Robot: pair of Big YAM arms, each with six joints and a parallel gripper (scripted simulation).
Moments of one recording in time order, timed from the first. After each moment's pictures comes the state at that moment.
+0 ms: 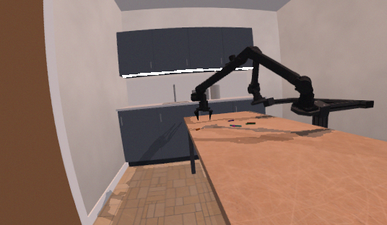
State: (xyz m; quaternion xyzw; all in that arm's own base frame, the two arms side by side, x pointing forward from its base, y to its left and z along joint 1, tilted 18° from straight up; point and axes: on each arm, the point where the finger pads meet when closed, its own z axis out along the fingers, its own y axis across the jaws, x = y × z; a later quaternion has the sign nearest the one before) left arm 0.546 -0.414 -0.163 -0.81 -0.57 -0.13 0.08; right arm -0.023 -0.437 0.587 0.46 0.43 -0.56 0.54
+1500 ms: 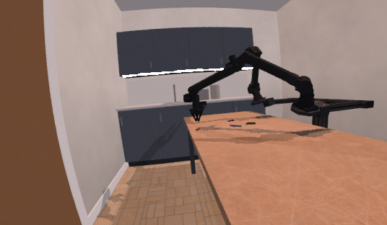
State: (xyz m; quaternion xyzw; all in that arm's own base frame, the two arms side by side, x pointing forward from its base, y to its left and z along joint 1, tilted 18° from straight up) left arm 0.602 -0.394 -0.152 -0.92 -0.37 -0.10 0.11; right arm -0.023 -0.437 0.587 0.46 0.43 -0.56 0.54
